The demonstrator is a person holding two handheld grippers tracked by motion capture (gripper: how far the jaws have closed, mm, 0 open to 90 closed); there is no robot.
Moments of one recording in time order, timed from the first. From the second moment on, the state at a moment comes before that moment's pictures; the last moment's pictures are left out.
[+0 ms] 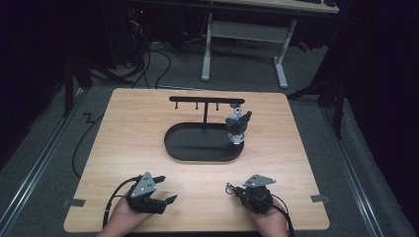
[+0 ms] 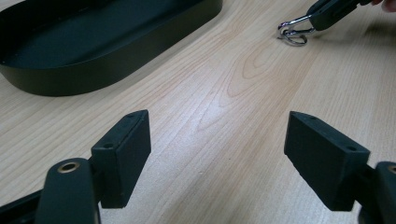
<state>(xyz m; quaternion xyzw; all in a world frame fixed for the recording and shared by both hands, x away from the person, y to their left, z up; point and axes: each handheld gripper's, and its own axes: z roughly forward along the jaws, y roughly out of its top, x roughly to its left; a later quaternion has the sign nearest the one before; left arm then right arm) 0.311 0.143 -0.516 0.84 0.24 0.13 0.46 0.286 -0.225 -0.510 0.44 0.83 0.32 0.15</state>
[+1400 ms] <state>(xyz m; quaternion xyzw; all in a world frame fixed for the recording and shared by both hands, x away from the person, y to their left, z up) 0.313 0.144 -0.516 0.84 0.24 0.13 0.46 0.305 -0.283 -0.491 0.46 0.87 0.16 0.10</state>
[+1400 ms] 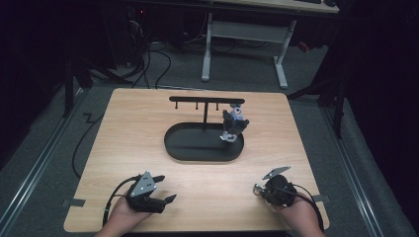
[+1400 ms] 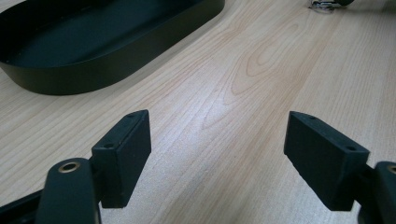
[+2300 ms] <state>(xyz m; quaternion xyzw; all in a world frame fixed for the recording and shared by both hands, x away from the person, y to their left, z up) 0.312 0.143 -0.515 0.84 0.24 0.13 0.46 0.327 -0.275 -0.452 0.45 0.88 0.15 0.07</state>
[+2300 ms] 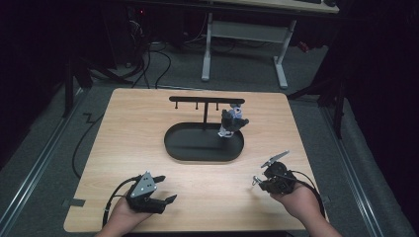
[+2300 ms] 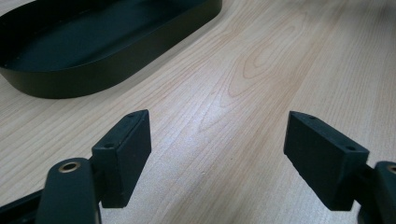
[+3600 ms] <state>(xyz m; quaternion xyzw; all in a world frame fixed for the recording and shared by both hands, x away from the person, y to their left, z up) 0.313 0.149 -0.514 0.84 0.24 0.13 0.48 0.387 -0.217 -0.388 0.42 0.88 0.22 0.07</state>
